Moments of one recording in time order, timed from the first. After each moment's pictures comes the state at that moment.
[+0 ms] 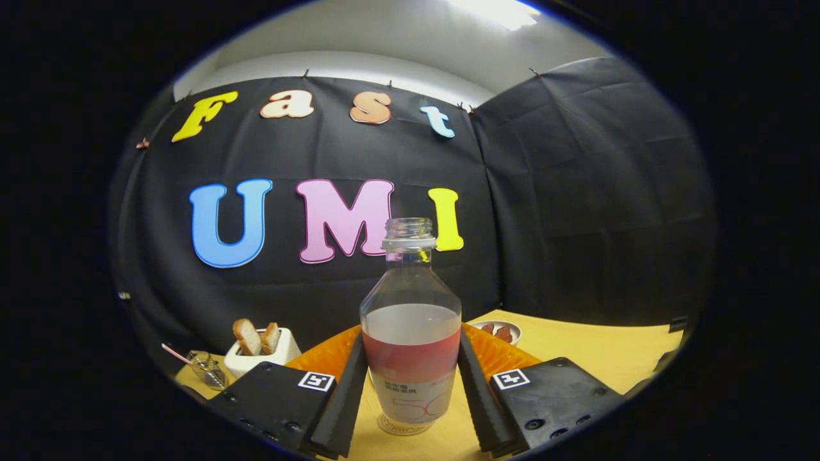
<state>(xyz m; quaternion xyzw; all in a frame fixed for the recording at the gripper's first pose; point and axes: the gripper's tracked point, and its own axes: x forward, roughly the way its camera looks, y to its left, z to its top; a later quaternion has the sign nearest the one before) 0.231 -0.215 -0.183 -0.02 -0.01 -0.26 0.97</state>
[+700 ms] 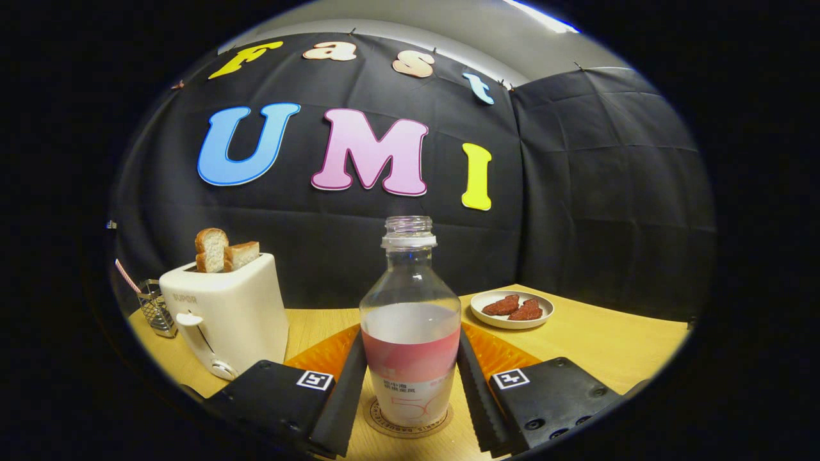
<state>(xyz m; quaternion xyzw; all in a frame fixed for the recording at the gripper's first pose) 0.287 -0.212 -0.323 -0.06 0.07 -0.23 0.97</state>
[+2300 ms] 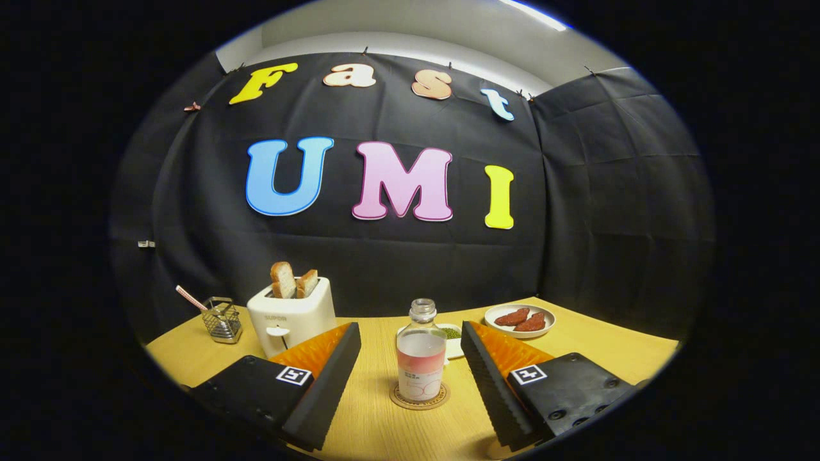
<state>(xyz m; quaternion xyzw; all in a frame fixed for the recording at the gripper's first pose) 0.192 -0.154 -0.210 -0.05 0.04 -0.15 0.99</state>
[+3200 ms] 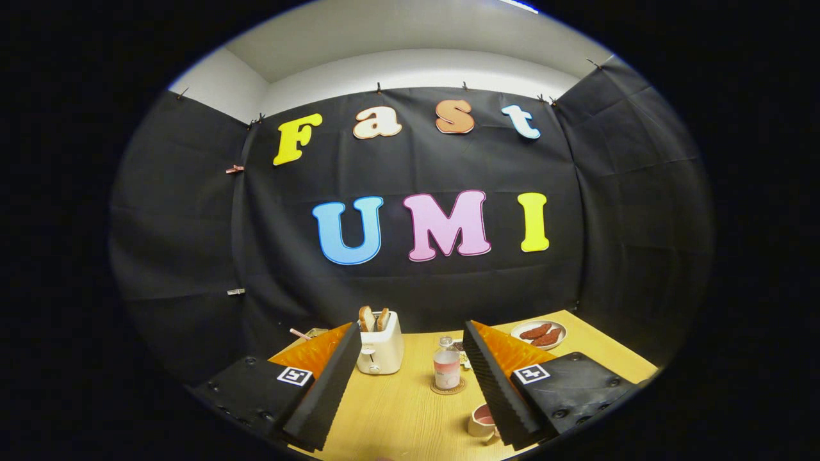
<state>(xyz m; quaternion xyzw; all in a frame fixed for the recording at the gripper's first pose) 0.053 -0.122 -0.045 0.03 0.05 0.00 1.00</state>
